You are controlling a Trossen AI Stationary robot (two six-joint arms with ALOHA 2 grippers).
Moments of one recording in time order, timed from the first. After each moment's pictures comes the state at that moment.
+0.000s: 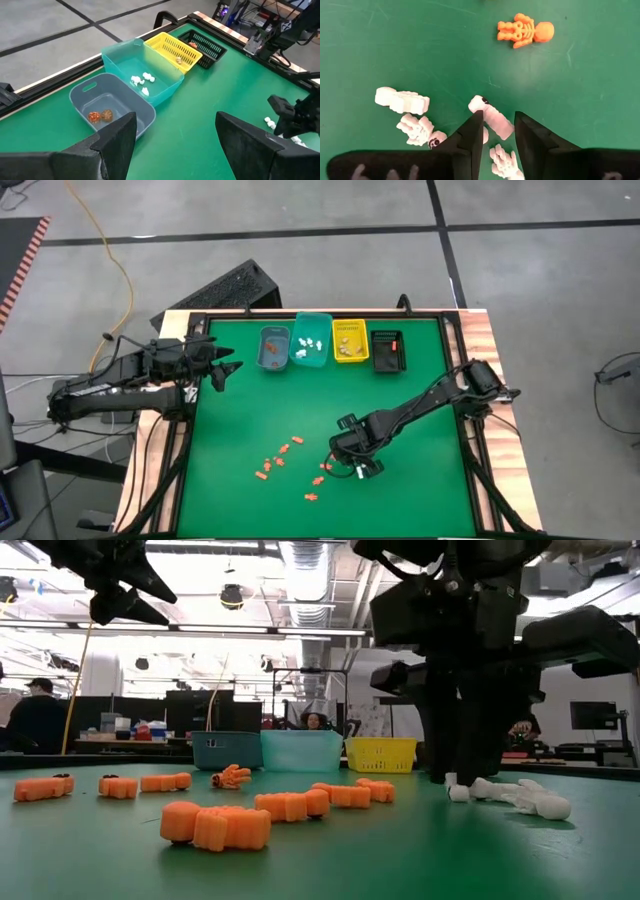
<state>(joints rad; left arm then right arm) 0.24 0.47 0.66 -0.55 -0.25 -0.40 0.35 1.88 1.27 -0.67 0.03 -0.14</state>
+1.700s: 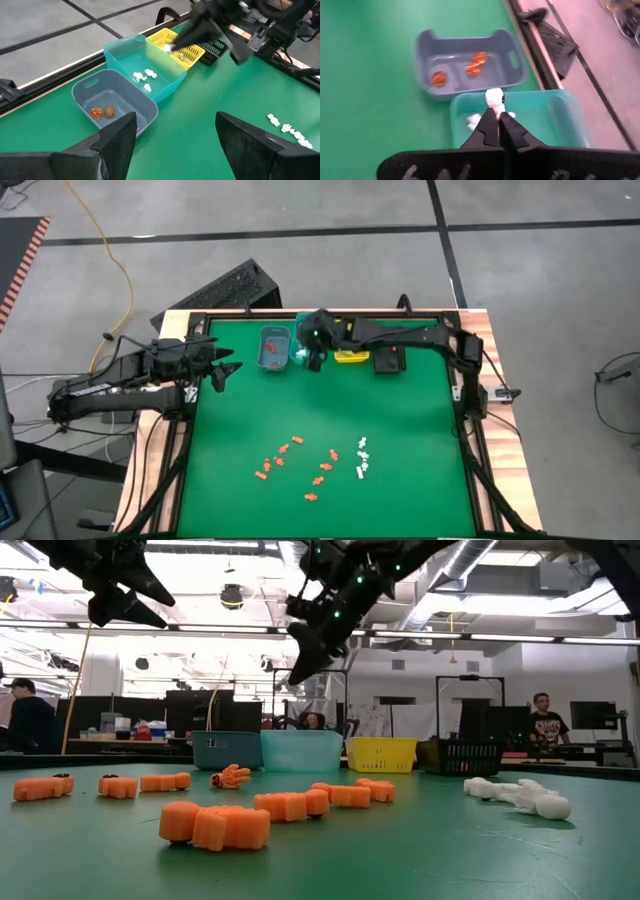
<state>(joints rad) 0.24 0.47 0.66 -0.57 -0.25 -0.40 -0.27 1.92 1.64 -0.41 0.19 -0.13</state>
